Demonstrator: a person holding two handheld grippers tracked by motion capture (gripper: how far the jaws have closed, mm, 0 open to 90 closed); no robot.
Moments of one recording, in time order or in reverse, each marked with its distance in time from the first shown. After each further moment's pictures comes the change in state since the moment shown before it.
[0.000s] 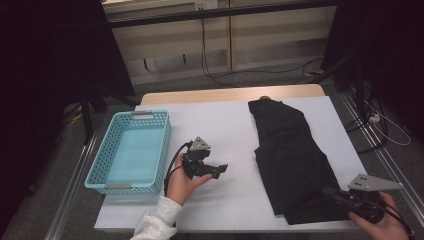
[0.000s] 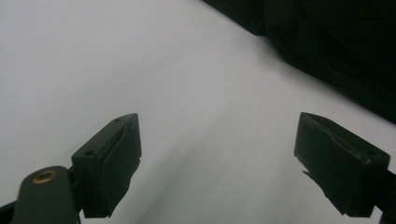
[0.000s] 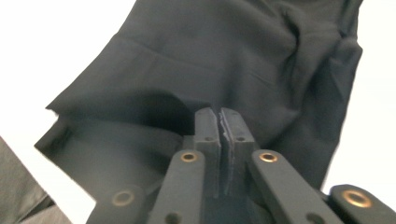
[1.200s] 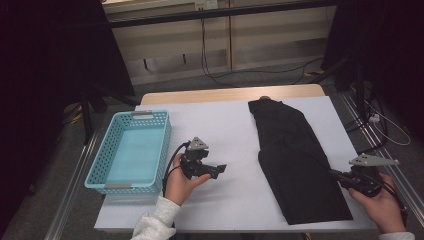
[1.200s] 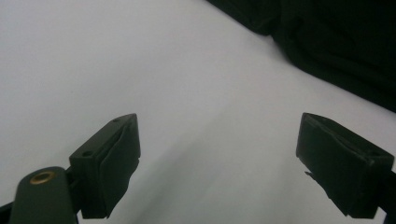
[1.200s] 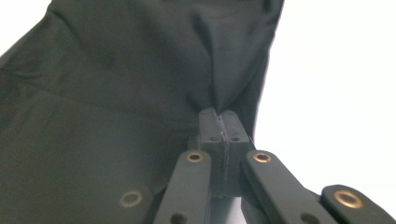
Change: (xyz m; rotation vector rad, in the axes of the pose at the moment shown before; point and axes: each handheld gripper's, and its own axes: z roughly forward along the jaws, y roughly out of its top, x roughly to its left) left arm 0.002 -0.001 -0.006 -0.001 0.000 -0.021; right arm -0.052 0.016 0.028 0.045 -0.136 0.110
